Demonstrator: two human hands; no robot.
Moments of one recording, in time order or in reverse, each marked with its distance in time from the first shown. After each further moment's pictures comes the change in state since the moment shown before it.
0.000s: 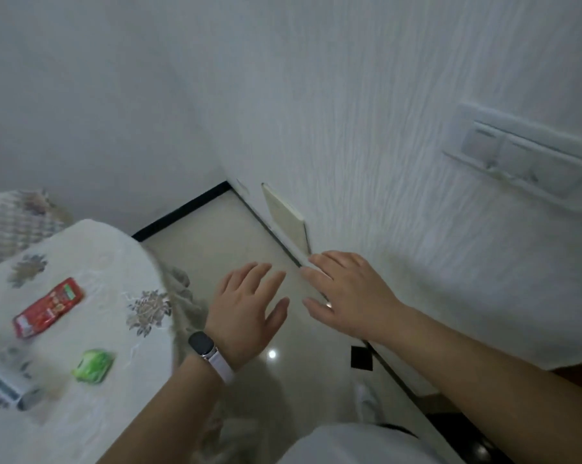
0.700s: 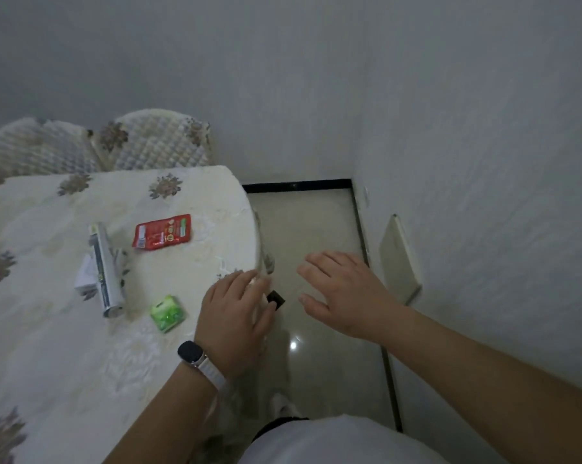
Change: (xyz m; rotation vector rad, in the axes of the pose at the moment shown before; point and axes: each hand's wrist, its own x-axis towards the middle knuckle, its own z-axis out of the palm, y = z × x) left_hand -0.028 -0.154 0.005 0.102 0.050 -0.698; right_hand 0.248 -0.063 0.073 0.125 -0.186 -0.569
